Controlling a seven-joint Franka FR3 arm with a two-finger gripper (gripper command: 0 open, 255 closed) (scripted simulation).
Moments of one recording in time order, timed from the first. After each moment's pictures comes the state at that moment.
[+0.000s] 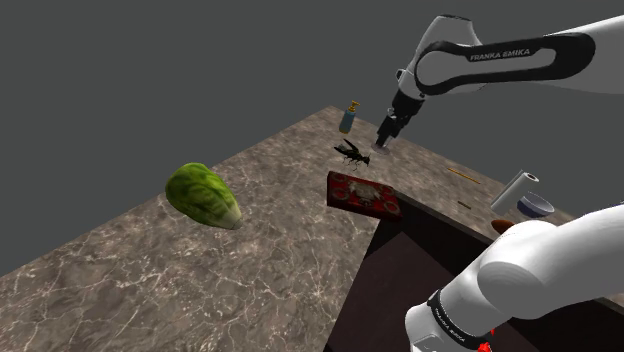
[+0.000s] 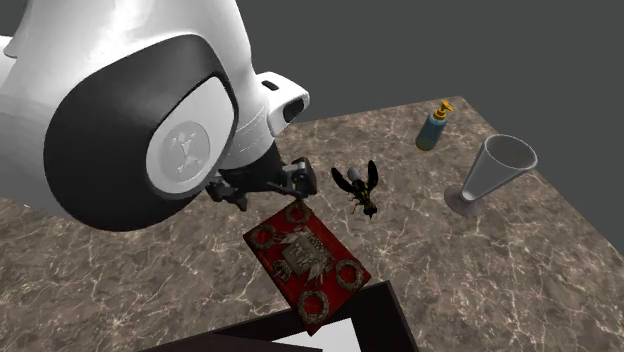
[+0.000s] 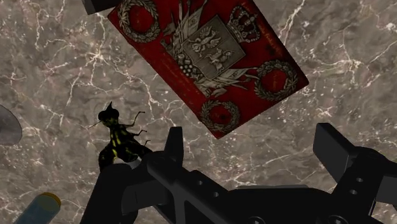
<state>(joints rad) -0.06 -0.43 -0.21 -2.42 -0.17 2.10 -0.32</state>
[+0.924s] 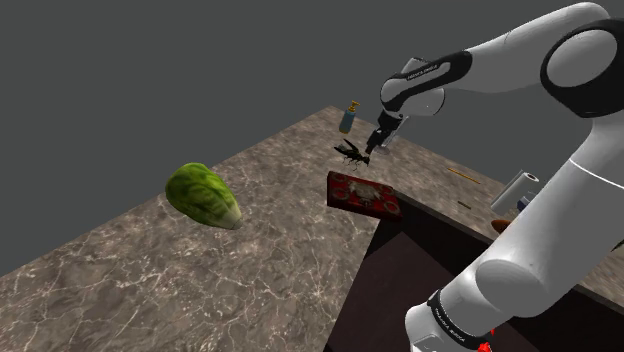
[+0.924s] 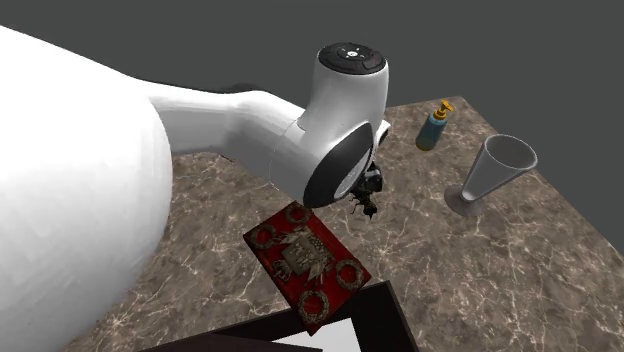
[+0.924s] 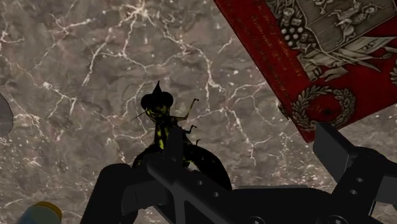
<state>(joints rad) -0.09 0.09 -0.38 -2.19 0.05 2.39 -0.71</state>
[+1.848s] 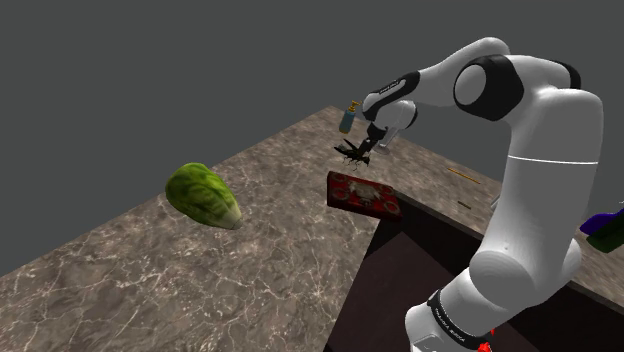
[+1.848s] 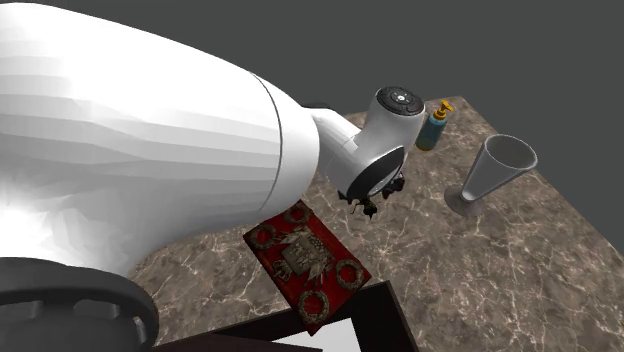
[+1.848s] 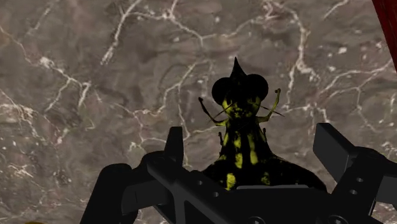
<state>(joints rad) -0.23 0.50 -0.31 -1.86 0.28 2.45 -0.96</state>
